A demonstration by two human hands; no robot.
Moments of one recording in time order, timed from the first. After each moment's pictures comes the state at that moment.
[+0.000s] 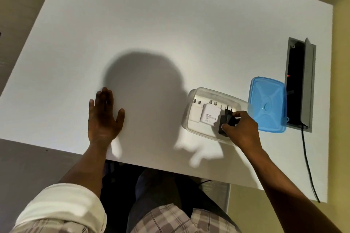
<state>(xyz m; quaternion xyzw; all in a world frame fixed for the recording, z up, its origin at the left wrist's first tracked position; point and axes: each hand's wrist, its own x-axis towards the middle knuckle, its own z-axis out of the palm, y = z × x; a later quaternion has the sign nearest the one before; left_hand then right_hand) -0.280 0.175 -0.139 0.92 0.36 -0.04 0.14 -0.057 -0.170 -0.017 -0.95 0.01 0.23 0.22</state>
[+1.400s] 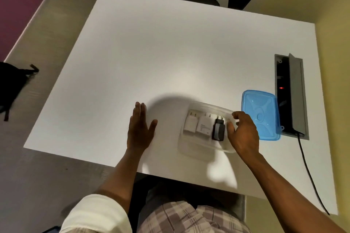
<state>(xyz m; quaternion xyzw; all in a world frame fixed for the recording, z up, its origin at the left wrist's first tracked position) -0.222 0.089 -0.082 0.90 0.33 0.01 0.28 -0.047 -0.199 -0.005 -0.95 -0.11 0.07 0.27</state>
